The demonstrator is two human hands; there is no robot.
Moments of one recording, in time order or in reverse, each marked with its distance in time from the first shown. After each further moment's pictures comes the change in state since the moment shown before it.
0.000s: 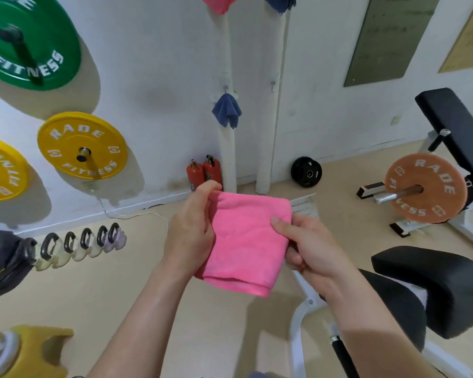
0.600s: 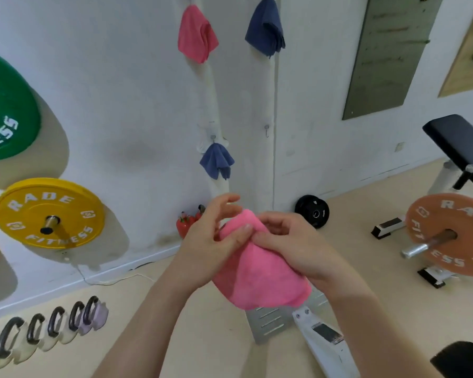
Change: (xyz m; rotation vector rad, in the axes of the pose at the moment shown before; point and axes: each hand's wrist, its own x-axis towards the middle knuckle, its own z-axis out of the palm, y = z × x) left_hand 0.254 -0.047 0.098 -0.438 -0.362 -0.142; right_hand 0.267 -0.119 -0.023 -0.361 -0.138 -0.289
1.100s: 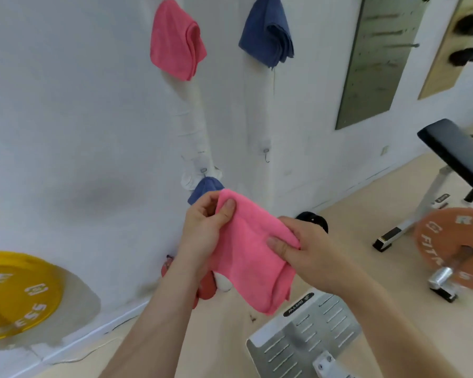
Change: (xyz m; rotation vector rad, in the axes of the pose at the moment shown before) left_hand 0.290 -0.116 -0.075 -0.446 0.111 -0.128; right_hand 0.252 0.014 -0.026 -0.423 0.190 -0.108
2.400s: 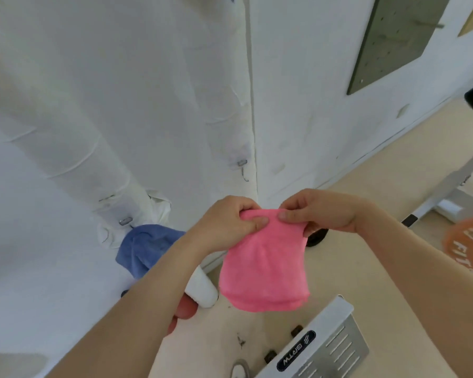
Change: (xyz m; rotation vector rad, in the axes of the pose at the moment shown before) left_hand 0.378 -0.140 0.141 0.737 -0.605 -0.141; right_hand 0.376 0.272 -0.133 0.237 -0.566 0.466
